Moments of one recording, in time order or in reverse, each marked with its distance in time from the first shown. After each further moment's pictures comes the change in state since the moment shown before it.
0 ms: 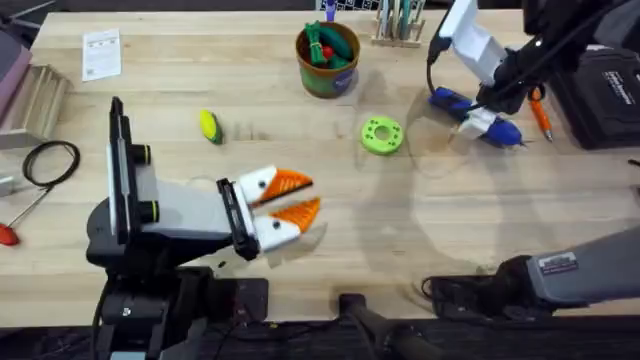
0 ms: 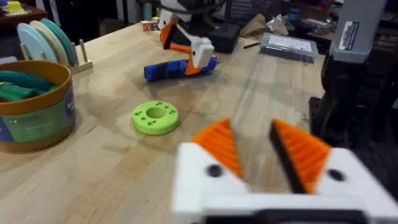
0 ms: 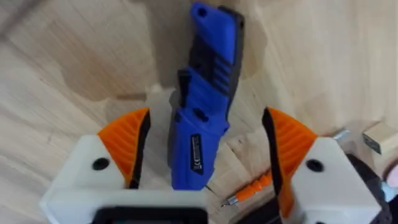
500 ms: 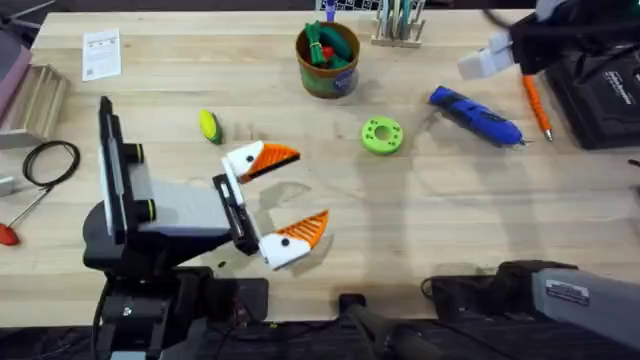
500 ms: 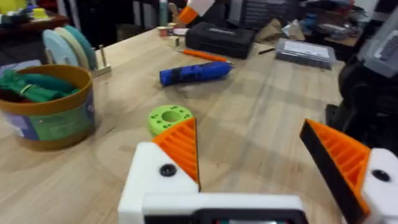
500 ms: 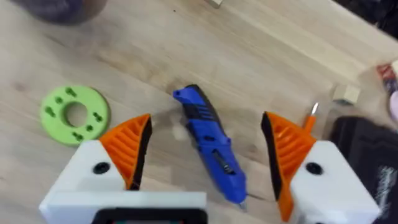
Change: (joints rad) left arm 0.000 0.000 -0.002 0.050 -0.050 -0.028; right arm 0.045 -0.372 0.000 0.042 -0.136 0.646
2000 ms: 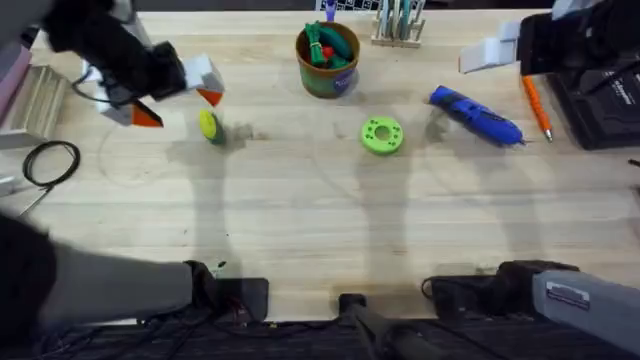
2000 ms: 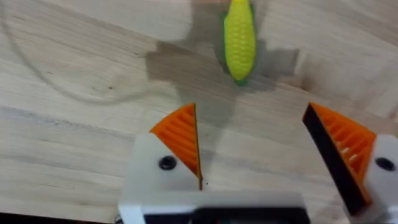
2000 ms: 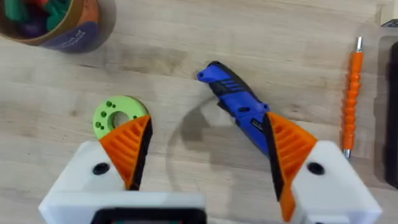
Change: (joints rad) left arm 0.194 1.572 1.341 -1.094 -1.048 -0.205; right arm 0.000 -0.044 0.000 -0.108 -0.015 0.375
